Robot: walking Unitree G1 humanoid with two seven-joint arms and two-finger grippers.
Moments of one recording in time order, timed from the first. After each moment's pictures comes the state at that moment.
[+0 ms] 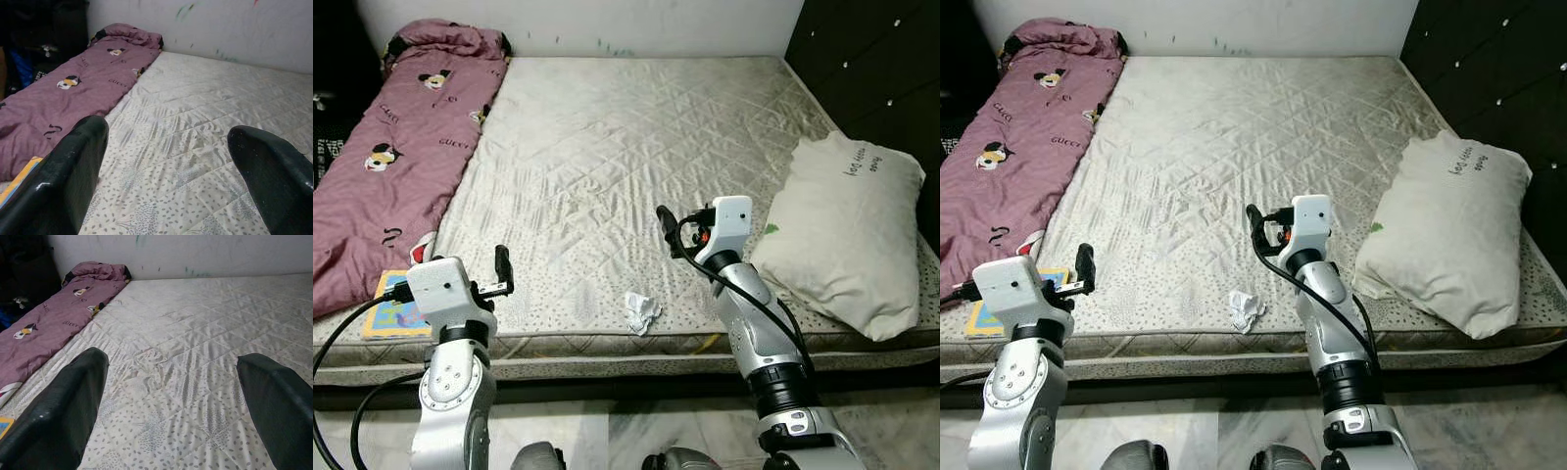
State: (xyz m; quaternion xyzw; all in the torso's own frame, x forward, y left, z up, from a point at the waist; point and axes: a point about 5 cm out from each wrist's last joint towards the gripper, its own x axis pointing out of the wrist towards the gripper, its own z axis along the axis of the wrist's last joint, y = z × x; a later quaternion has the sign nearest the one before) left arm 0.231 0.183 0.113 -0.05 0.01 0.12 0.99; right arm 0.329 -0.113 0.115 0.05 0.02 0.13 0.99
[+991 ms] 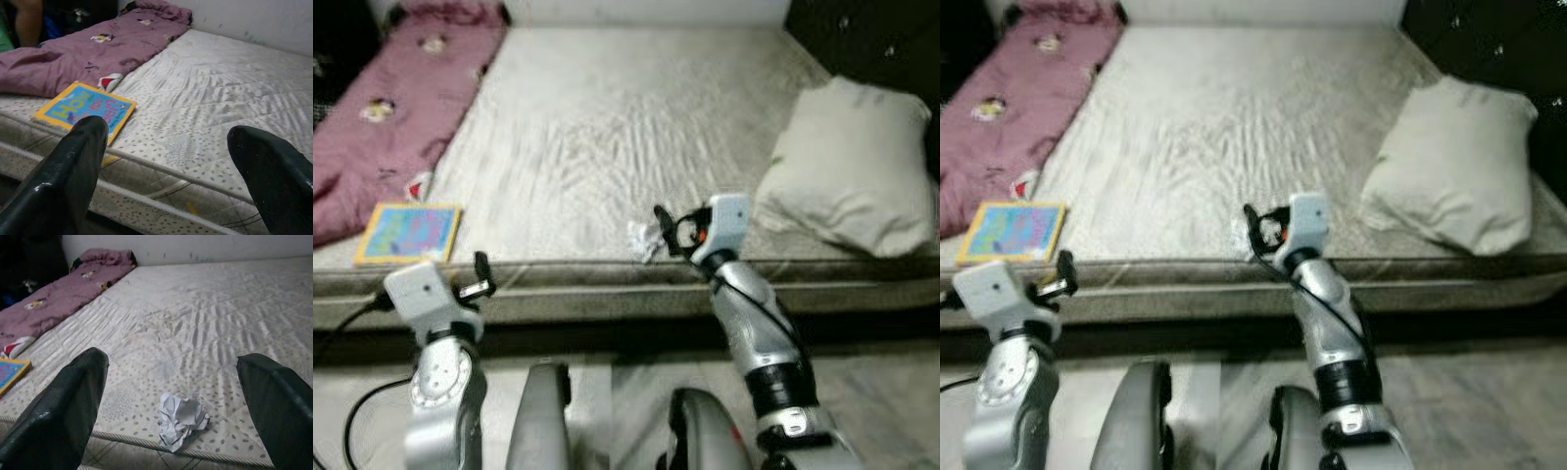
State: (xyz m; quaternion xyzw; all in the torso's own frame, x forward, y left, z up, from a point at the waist) left arm 0.231 0.197 0.105 -0.07 0.03 0.17 0.98; right arm 0.327 -0.105 0.114 0.06 0.02 0.14 0.99
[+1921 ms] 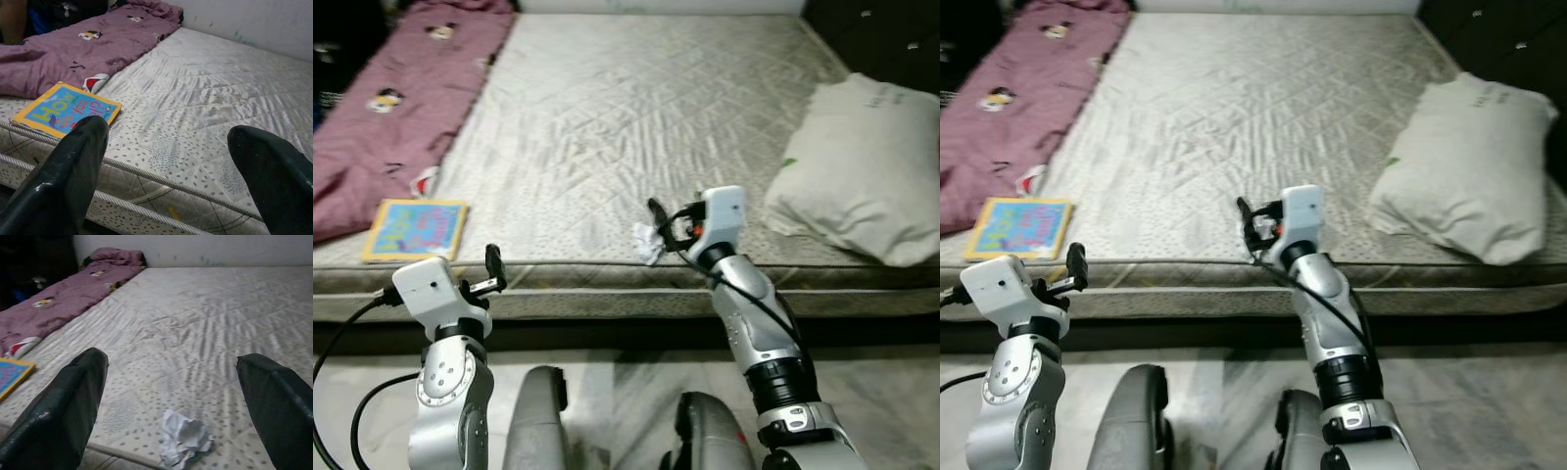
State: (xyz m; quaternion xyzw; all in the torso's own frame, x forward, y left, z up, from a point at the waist) left arm 0.234 0.190 0.111 -0.09 0.01 0.14 0.99; right arm 0.331 -0.103 0.125 0.05 0.00 0.16 0.99
